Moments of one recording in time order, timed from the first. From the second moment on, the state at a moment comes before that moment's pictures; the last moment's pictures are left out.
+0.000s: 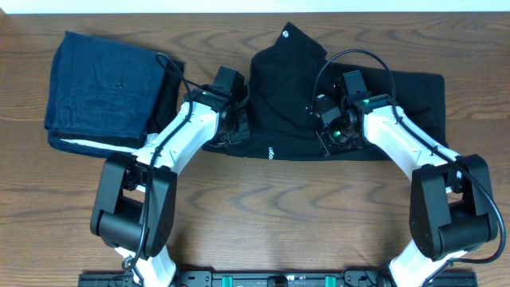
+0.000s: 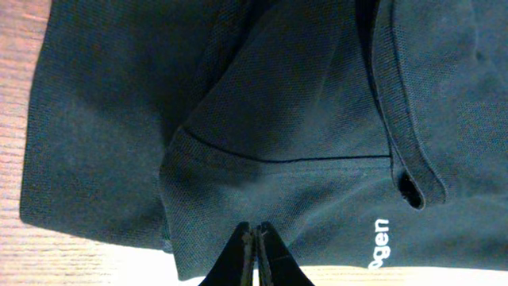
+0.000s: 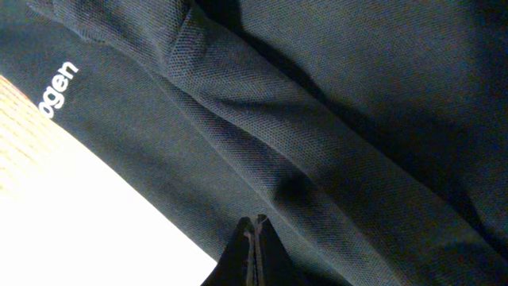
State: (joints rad) left arm -0.37 1.87 1.27 -0.74 0.13 -0.54; right arm 0.27 1.83 1.17 -0.70 -0.29 -0.23
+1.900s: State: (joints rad) left arm -0.37 1.87 1.13 -0.58 0.07 -0.50; right arm 0.22 1.67 1.23 -0.54 -0.04 -0.17
